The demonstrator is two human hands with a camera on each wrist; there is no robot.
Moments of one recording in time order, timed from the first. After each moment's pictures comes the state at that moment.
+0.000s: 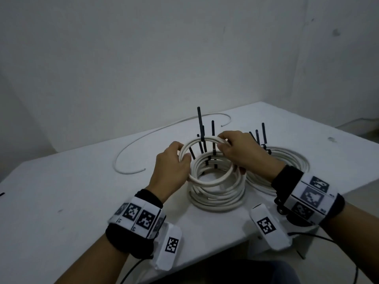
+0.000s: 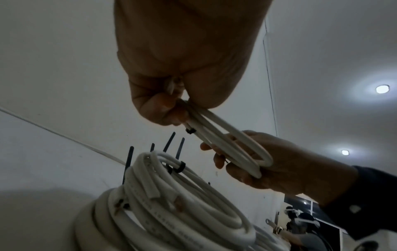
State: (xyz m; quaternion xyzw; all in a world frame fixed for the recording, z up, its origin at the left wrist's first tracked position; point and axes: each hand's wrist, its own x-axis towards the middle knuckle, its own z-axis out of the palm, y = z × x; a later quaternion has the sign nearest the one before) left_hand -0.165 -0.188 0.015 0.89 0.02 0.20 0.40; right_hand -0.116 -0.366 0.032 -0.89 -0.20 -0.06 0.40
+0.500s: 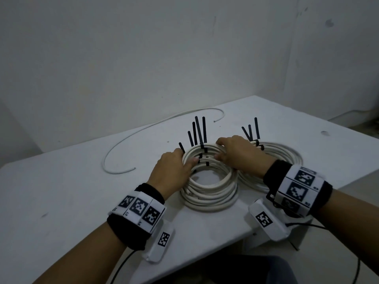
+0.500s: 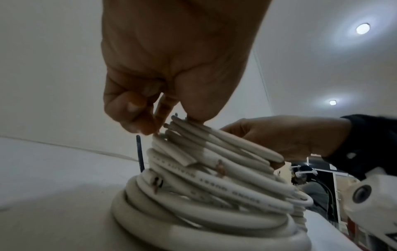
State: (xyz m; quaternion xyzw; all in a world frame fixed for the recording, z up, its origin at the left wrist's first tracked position) left_hand -0.137 -0.198 -0.006 0.97 0.00 0.12 0.20; right_hand -0.086 -0.377 0.006 -0.97 -0.19 -0.02 0.18
